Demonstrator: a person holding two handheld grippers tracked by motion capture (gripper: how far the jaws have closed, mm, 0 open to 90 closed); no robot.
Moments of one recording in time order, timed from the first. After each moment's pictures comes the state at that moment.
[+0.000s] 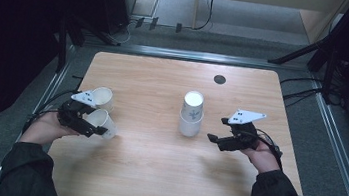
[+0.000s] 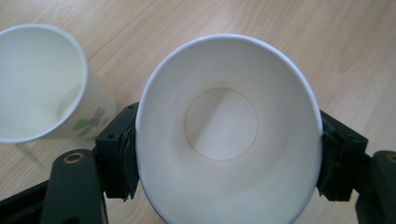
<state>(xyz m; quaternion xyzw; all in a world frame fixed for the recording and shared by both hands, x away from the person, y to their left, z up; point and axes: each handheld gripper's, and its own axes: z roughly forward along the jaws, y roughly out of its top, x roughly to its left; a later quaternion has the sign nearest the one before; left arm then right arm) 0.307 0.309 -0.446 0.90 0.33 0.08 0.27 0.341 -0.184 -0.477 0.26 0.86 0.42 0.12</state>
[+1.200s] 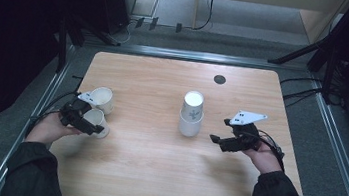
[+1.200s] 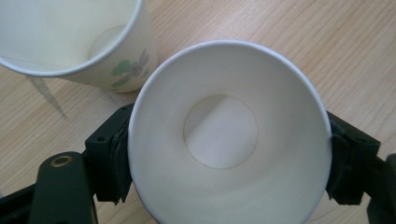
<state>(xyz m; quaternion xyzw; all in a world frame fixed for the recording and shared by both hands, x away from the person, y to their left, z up) 0.324 0.320 -0.479 0.89 0.39 0.08 0.21 0.342 -0.190 -0.481 0.27 0.86 0.41 0.13</state>
